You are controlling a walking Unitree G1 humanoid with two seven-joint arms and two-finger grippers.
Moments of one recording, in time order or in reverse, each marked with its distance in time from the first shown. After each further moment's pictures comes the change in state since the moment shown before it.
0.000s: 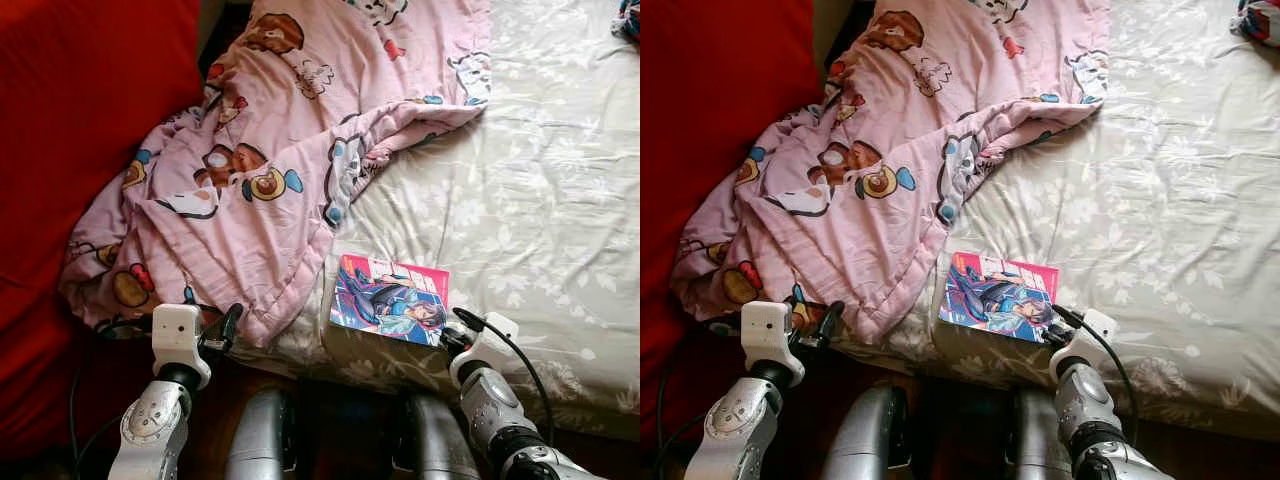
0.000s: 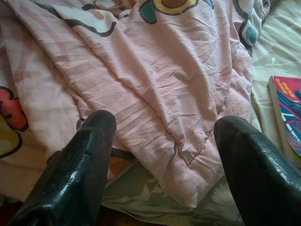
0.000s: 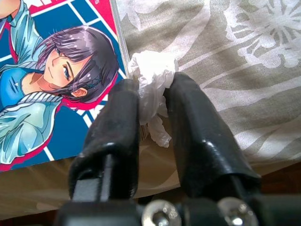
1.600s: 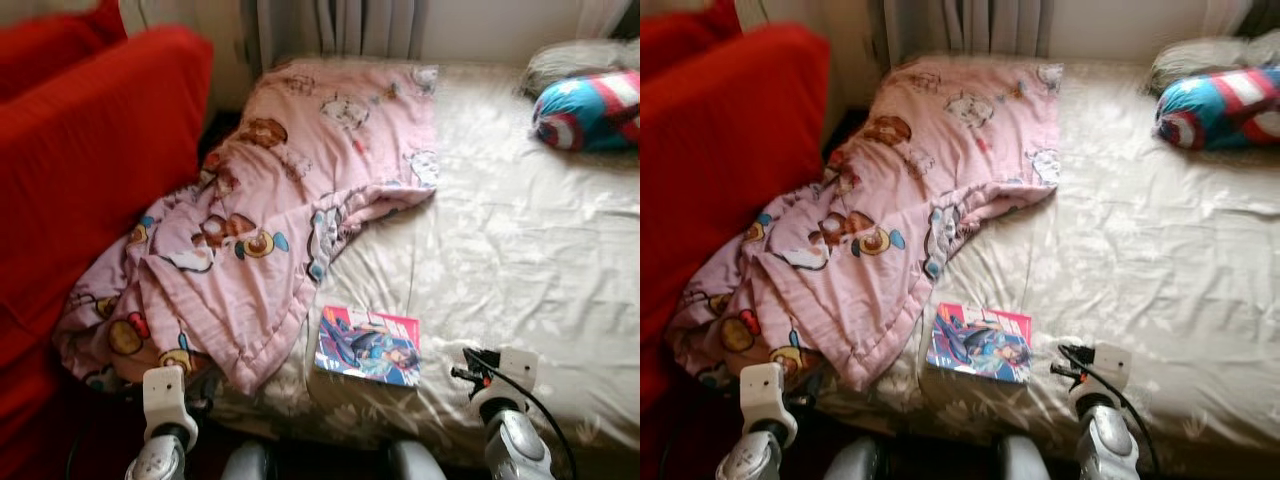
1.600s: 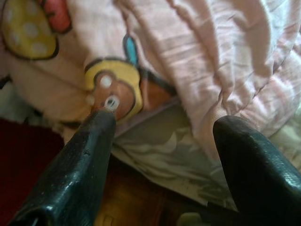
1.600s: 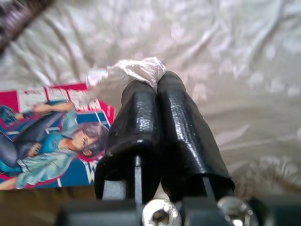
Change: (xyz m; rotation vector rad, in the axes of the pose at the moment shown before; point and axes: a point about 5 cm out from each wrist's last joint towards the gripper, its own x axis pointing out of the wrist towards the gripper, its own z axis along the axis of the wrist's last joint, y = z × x) left arm -0.029 0.026 -0.112 -0.104 0.368 0.254; right arm -0.028 -0.038 -0.018 -0.233 -0.164 0.070
